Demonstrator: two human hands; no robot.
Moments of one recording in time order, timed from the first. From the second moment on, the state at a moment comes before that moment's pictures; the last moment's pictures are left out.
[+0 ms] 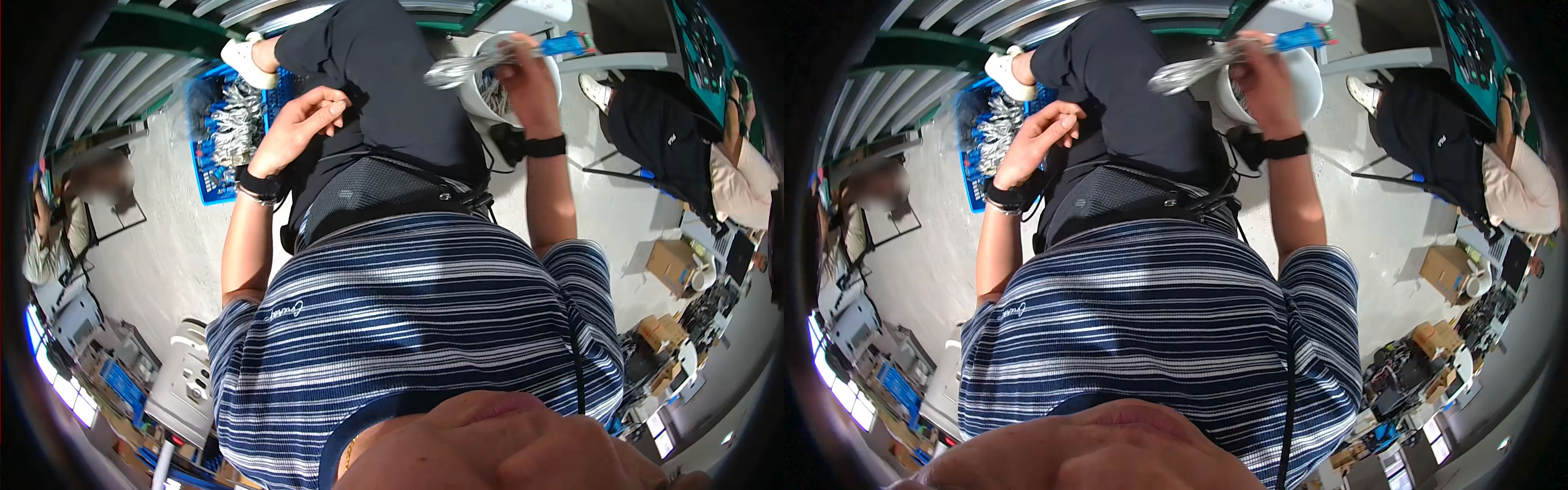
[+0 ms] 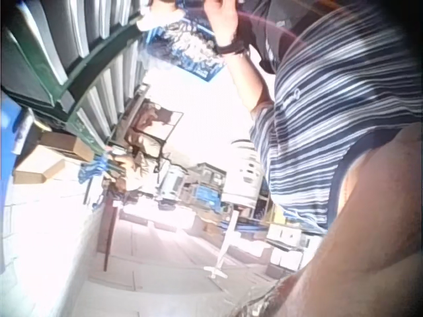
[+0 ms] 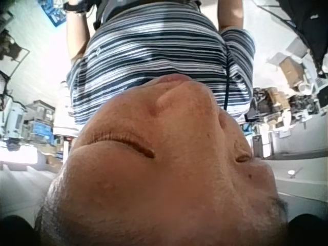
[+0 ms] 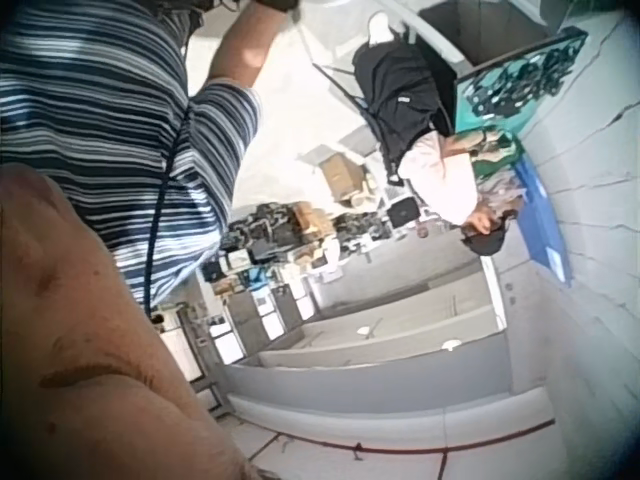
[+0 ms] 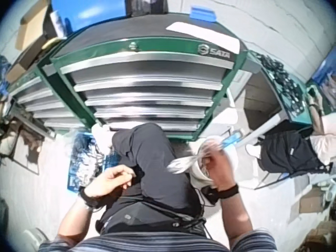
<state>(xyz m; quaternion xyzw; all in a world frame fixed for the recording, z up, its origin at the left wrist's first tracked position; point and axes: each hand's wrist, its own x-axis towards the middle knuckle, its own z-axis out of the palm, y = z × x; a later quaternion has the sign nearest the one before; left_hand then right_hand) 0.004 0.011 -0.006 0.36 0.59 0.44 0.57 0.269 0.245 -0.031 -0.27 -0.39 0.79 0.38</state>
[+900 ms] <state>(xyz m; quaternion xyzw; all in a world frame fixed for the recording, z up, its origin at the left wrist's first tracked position) 0.011 0.214 -0.019 0.57 0.58 0.41 0.41 0.444 0.306 -0.274 -0.46 -0.68 0.55 0.14</state>
